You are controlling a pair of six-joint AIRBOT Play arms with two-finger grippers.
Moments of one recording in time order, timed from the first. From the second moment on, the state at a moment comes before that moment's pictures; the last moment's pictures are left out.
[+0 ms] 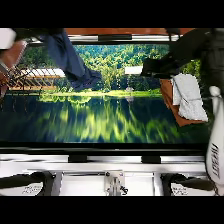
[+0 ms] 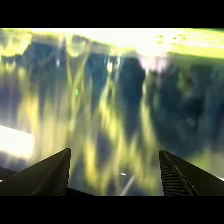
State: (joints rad) left arm -0.34 -1.40 1.99 1.62 -0.92 -1.56; right arm 0.21 -1.43 1.89 1.80 -1.53 -1.44
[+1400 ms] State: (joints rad) left arm -0.01 -1.39 1.29 1.30 -1.17 -1.68; right arm 0.19 -1.15 1.18 1.77 -1.40 -1.44
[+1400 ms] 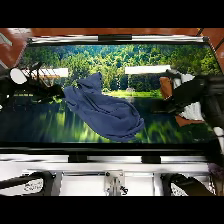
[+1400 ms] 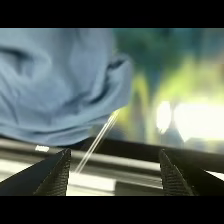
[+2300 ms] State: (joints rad) left arm -0.08 -1.67 1.19 1.05 -0.79 -1.63; right arm 0.19 -1.35 0.93 2.05 -1.31 -1.53
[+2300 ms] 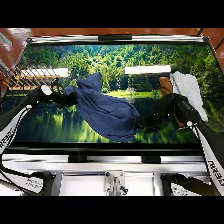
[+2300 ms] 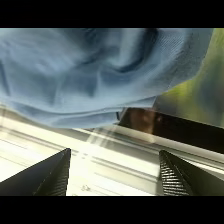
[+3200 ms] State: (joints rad) left arm -0.08 -1.05 1.26 1.02 -0.73 -1.40; right arm 0.39 -1.07 1.02 2.01 -0.93 -1.45
